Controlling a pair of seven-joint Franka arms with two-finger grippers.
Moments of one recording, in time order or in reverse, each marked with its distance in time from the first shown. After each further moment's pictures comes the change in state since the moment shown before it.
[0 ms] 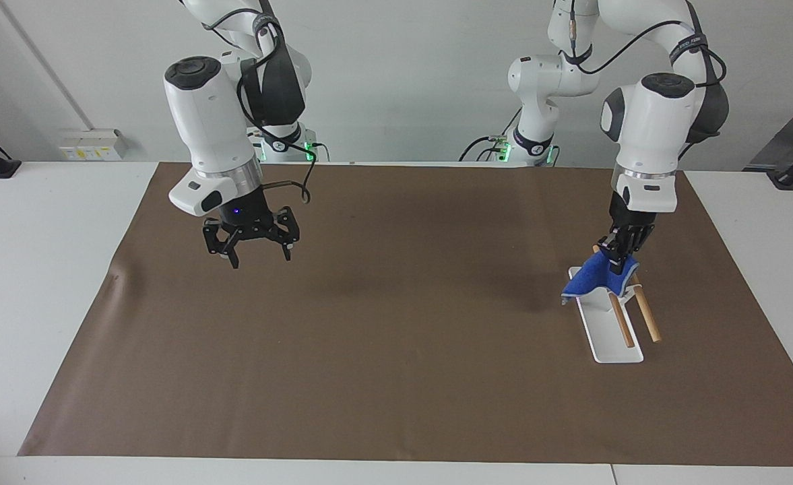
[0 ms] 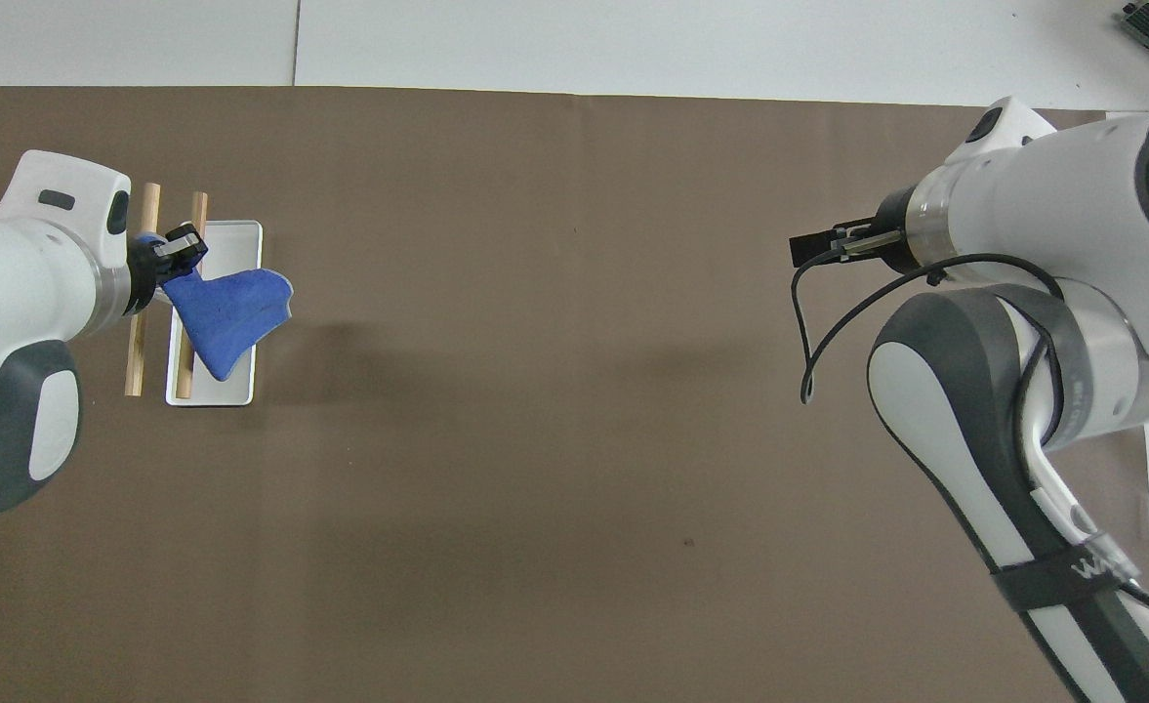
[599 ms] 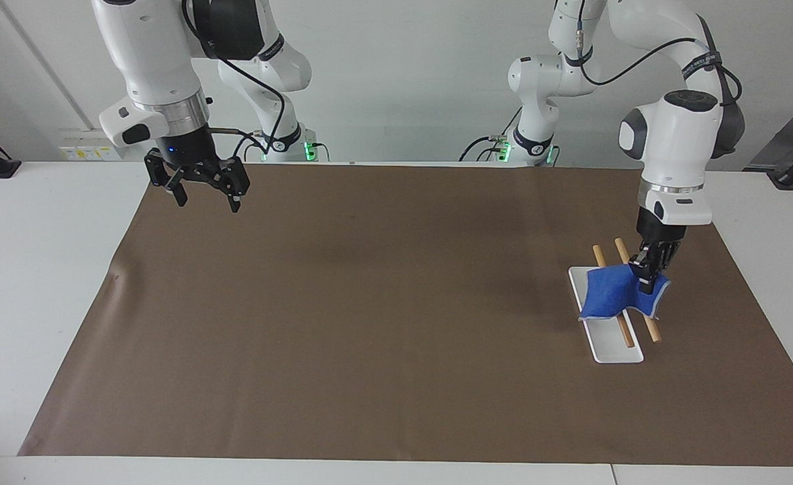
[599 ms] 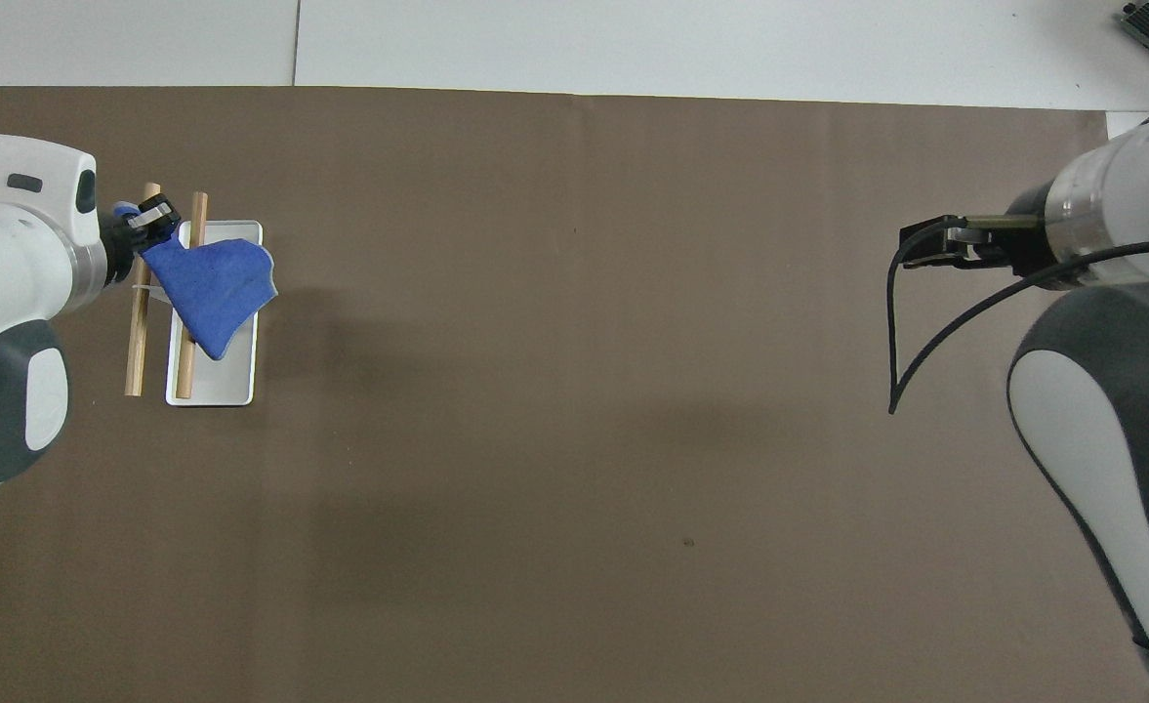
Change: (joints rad) left arm 0.006 0.067 0.090 0.034 0.000 0.139 0.000; right arm 0.011 -0.078 -0.124 0.177 -0.011 -0.385 0.148
